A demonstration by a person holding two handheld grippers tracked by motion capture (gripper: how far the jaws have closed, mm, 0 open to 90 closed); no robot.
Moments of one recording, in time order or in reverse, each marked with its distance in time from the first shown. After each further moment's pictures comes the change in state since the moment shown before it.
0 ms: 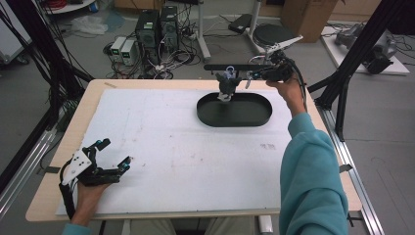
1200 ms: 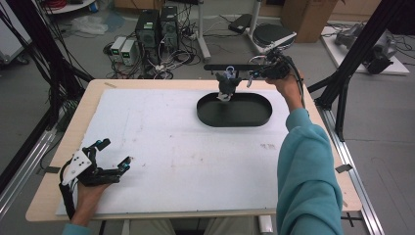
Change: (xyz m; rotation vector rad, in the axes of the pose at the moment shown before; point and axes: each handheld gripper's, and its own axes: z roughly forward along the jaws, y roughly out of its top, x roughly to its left) left arm 0.000 0.000 0.000 0.000 -0.001 0.002; right arm -0.011 0.007 0.011 0.085 -0.051 -0.019
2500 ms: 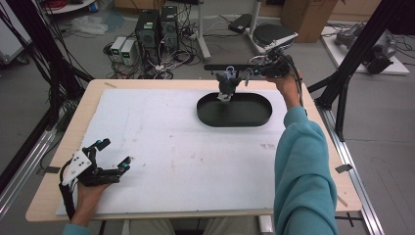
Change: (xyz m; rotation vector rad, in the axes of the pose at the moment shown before) left arm 0.000 0.000 0.000 -0.001 0.000 0.001; right arm -0.013 -0.003 0.009 -0.053 -0.048 0.010
